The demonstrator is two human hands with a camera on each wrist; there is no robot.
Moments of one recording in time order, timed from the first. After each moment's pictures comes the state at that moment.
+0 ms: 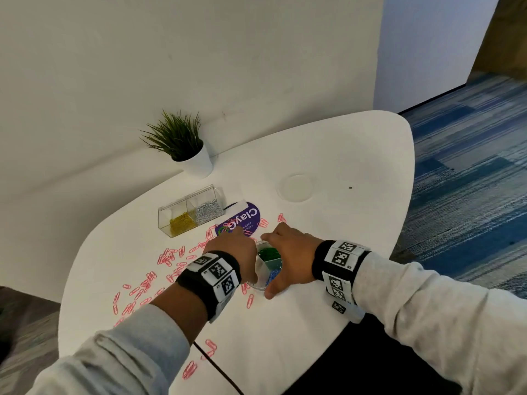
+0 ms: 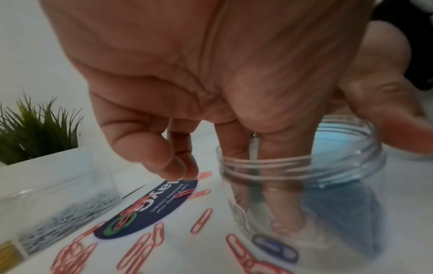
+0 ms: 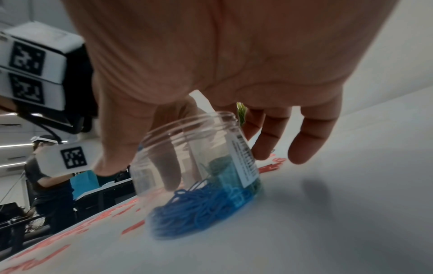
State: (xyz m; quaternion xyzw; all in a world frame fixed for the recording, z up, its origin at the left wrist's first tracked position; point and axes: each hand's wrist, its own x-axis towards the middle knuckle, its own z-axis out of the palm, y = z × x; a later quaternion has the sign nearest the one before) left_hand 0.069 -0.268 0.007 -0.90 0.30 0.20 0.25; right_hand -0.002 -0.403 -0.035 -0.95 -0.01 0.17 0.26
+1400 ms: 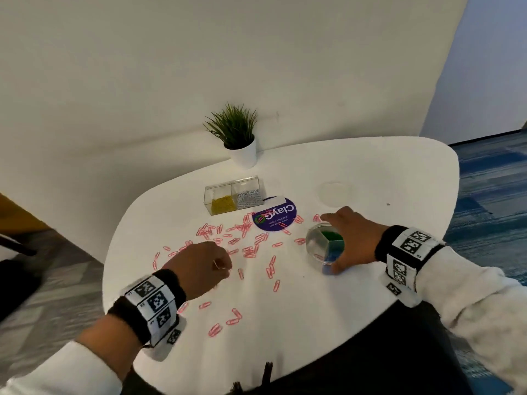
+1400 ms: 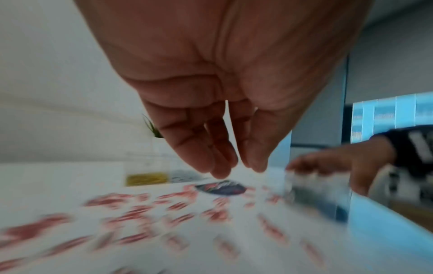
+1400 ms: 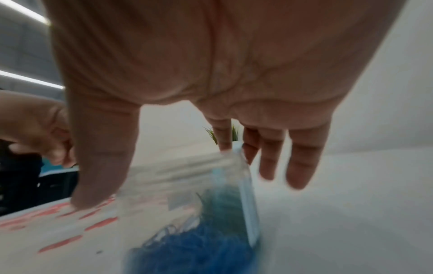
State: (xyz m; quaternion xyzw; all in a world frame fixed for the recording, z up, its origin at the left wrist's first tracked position) left_hand 0.053 -0.102 0.028 -0.95 0.26 0.15 -0.04; right_hand -0.013 -0.444 -0.005 -0.97 0.02 0.16 0.16
